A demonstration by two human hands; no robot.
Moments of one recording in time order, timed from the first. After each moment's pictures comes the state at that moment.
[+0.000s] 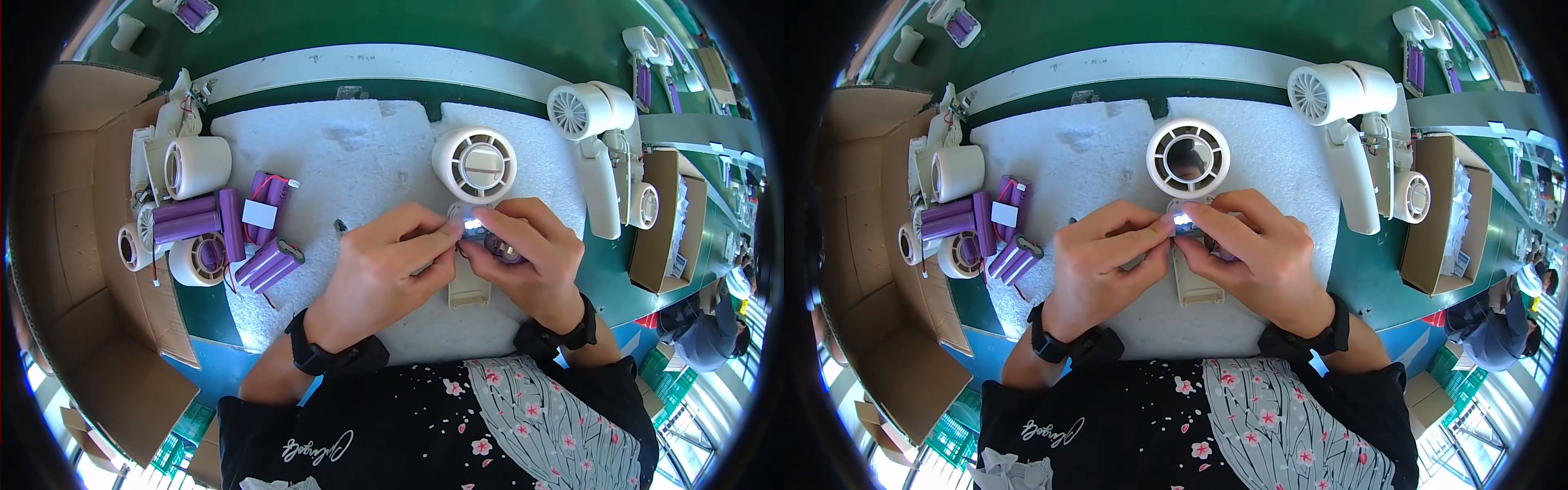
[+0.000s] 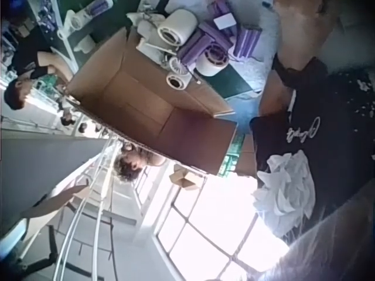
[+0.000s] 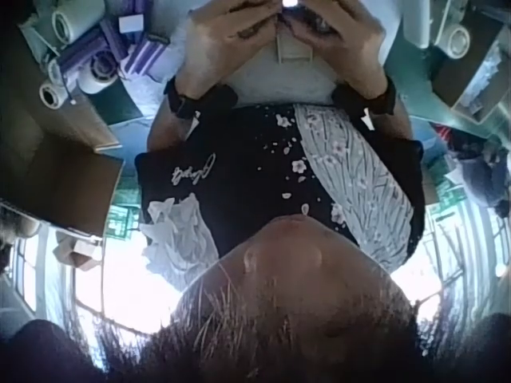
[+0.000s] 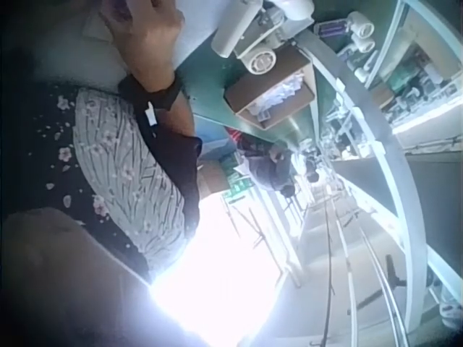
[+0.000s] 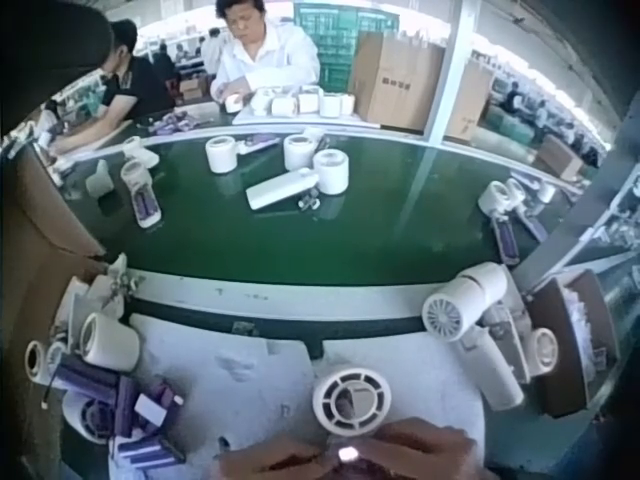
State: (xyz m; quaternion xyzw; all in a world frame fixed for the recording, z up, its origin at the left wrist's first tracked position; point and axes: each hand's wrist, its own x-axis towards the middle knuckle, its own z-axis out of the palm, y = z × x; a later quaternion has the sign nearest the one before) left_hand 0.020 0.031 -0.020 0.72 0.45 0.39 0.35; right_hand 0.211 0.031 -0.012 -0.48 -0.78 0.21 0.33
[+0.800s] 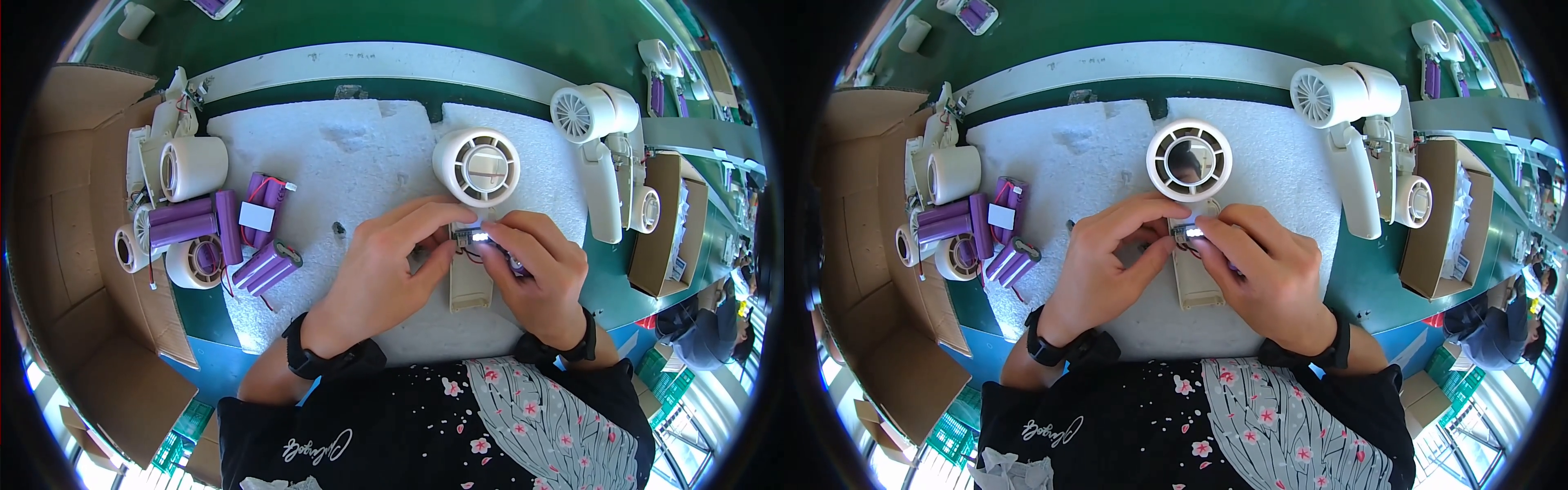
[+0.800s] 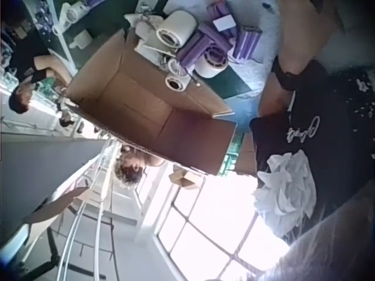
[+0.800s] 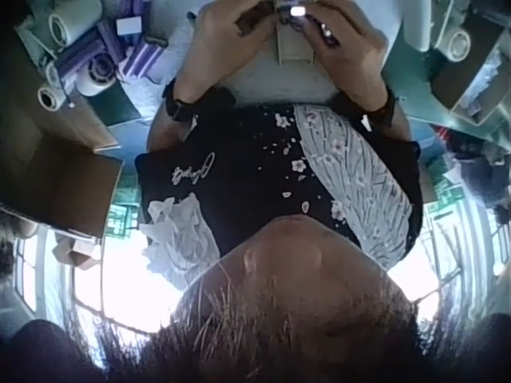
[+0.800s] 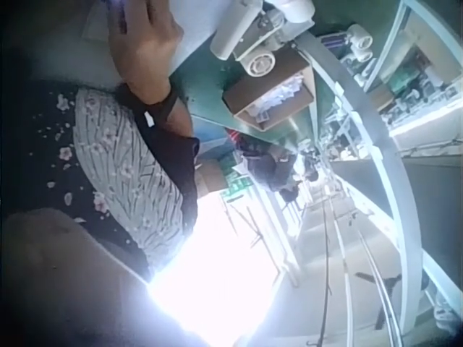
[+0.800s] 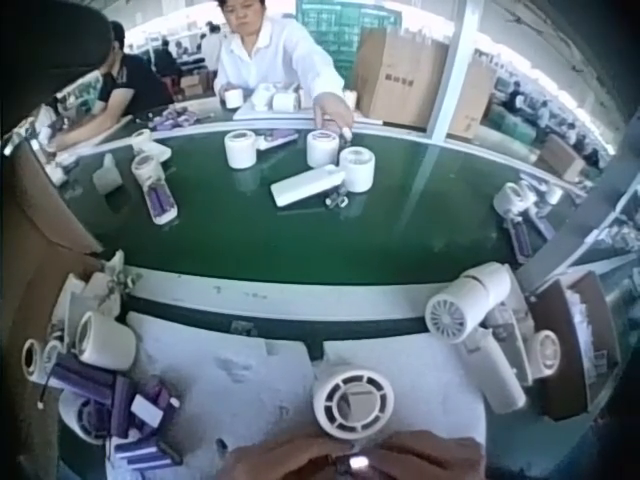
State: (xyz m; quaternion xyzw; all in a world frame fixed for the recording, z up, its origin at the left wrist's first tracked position) left_hand 0.020 0.036 -0.020 0.63 0.44 0.35 0.54; right_hand 0.213 0.025 -0.002 -0.49 -0.80 0.18 0.30
